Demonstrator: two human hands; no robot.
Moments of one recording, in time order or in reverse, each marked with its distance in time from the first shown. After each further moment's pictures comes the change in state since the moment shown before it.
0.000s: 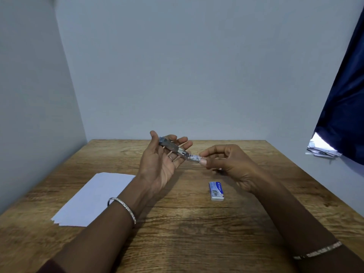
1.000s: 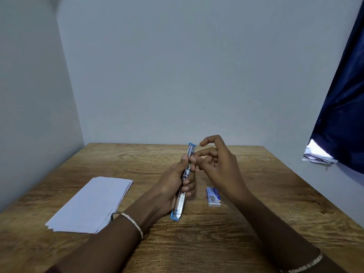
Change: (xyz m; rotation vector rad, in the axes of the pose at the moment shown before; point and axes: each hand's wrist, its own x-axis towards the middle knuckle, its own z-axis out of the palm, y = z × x) left_hand -0.011 -0.038 0.005 0.366 -0.116 -0.205; right_hand -0.004 0.011 0.030 -0.366 0.264 -0.513
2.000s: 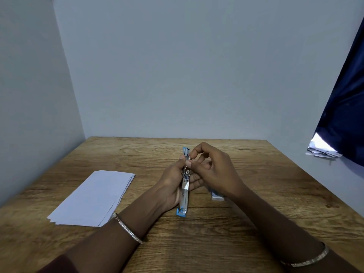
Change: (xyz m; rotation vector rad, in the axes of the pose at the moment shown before) left_hand 0.002 -0.005 0.003 -0.241 0.116 -0.122; right_hand -0.004 0.011 0.012 -0.086 -0.136 0.000
